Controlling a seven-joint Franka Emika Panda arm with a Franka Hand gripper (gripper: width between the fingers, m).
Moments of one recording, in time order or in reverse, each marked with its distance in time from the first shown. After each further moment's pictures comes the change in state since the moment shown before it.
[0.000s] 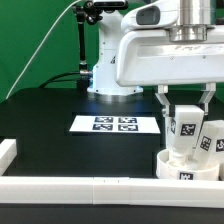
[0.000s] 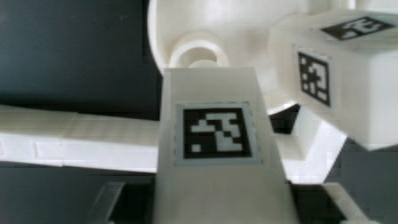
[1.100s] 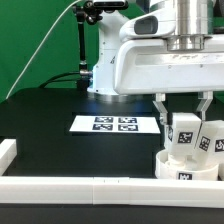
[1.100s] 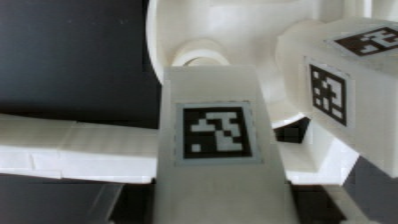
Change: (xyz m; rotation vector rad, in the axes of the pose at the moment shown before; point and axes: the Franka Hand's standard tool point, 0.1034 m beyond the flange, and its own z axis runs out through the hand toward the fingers) arm -0.002 0.004 0.010 -0.006 0.013 0.001
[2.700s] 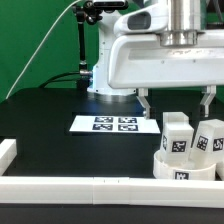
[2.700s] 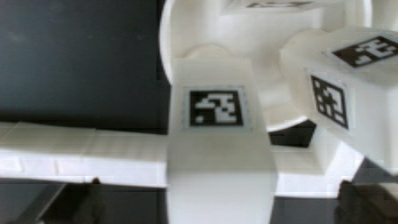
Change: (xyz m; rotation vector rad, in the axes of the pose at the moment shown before) arm -0.003 0.010 -0.014 0.001 -0.008 0.011
